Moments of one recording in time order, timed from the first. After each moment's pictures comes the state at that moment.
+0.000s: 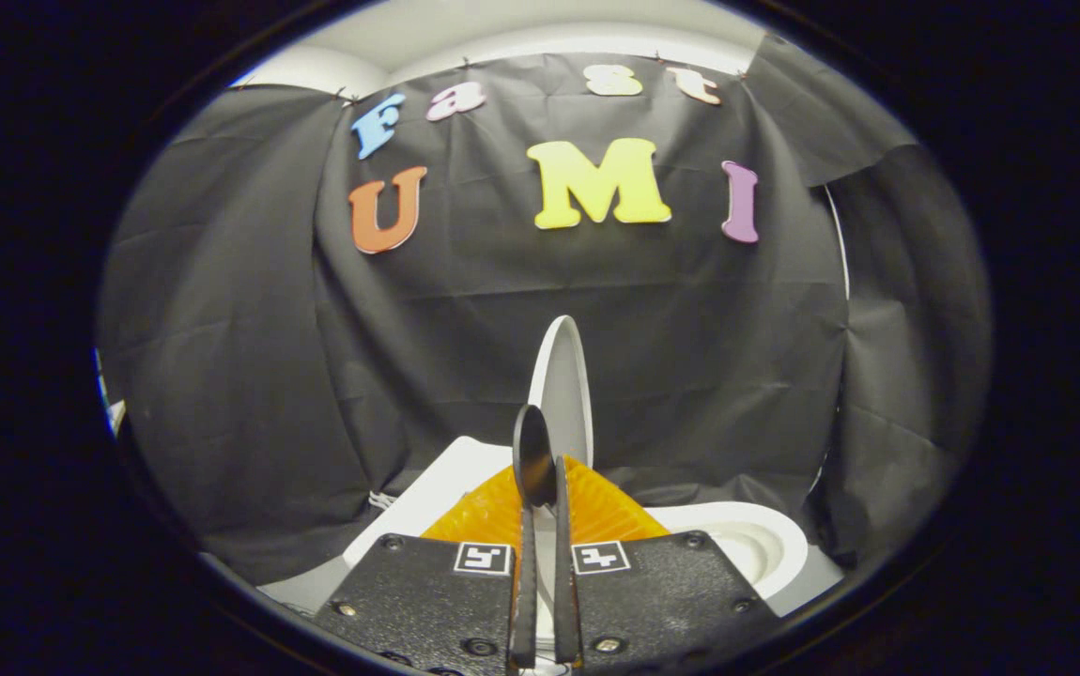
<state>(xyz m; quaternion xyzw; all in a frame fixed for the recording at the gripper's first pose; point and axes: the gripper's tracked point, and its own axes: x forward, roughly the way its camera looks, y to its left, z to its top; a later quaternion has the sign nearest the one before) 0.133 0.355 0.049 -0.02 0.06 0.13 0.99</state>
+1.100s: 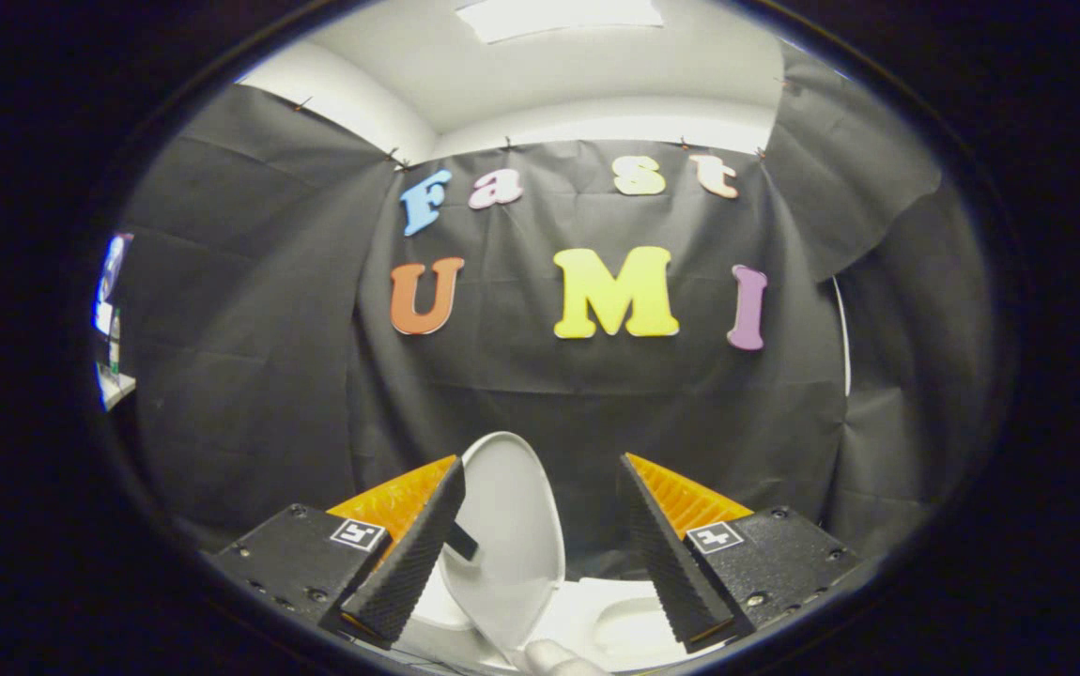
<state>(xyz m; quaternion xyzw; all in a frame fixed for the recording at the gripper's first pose) 0.078 0.288 0.120 -0.02 -0.10 0.17 0.98</state>
